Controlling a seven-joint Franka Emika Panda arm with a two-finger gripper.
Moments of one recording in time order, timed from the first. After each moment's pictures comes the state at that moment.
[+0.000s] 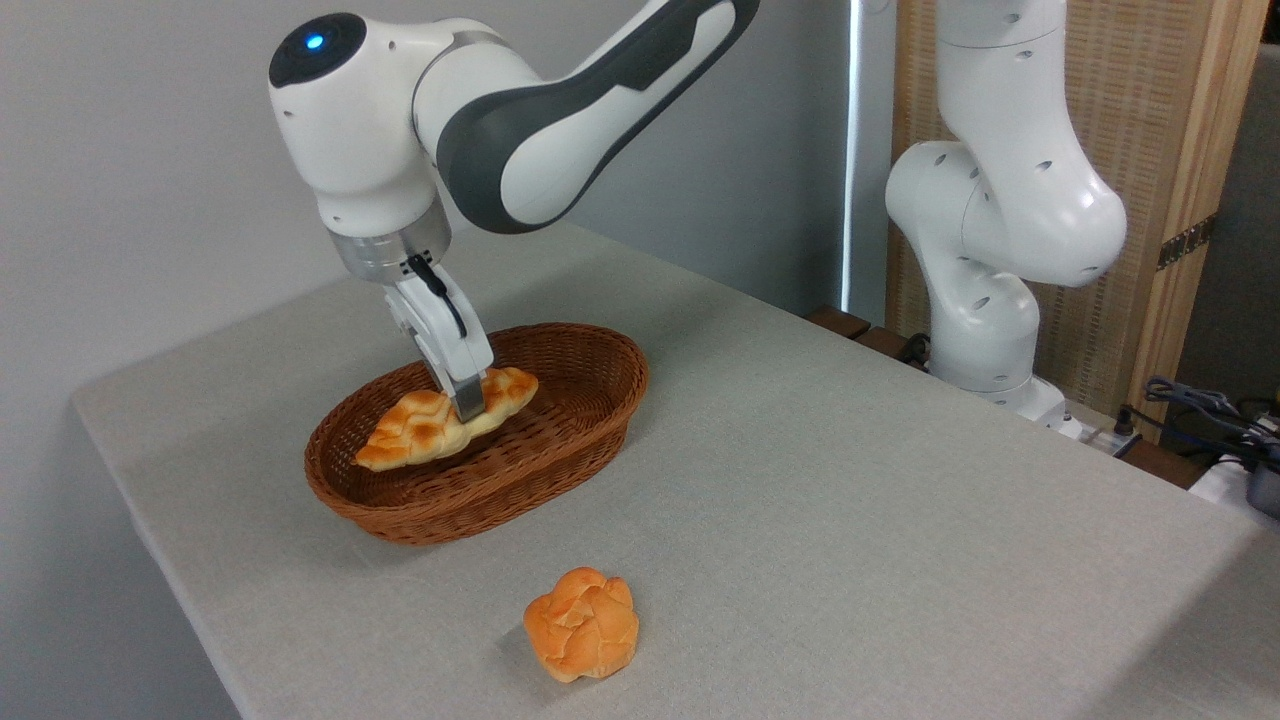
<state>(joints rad) -0.06 0.15 -0.22 -1.80 -0.27 1.85 0.69</state>
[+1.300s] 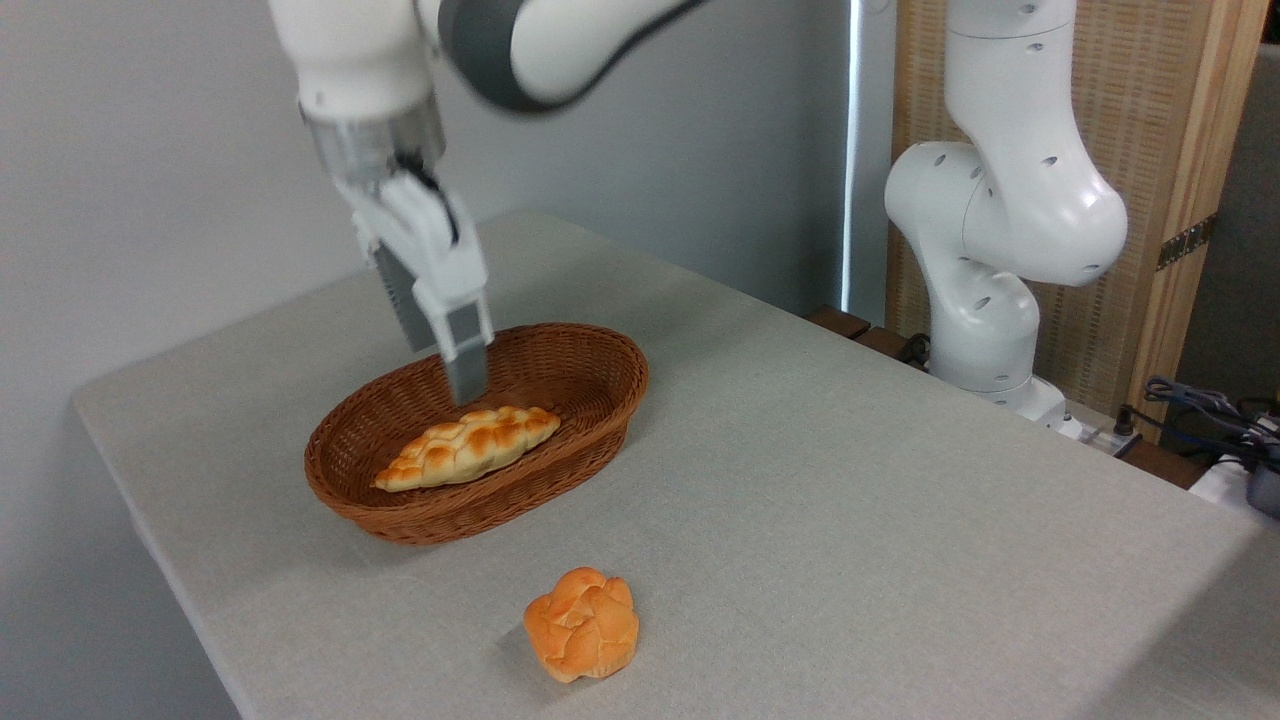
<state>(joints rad) -0.04 0.06 -0.16 -1.67 -0.14 1.72 0.69</state>
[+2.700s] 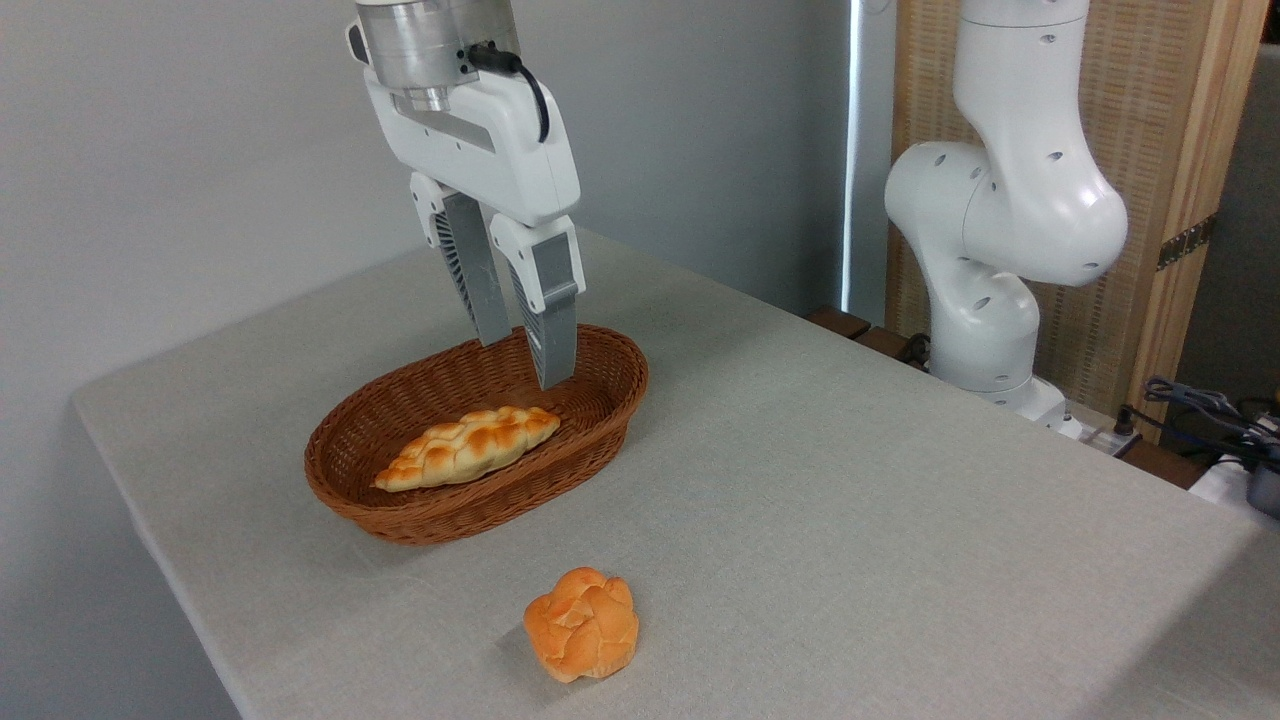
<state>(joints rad) -0.04 -0.02 -0.04 -1.64 0.01 1.61 0.74</state>
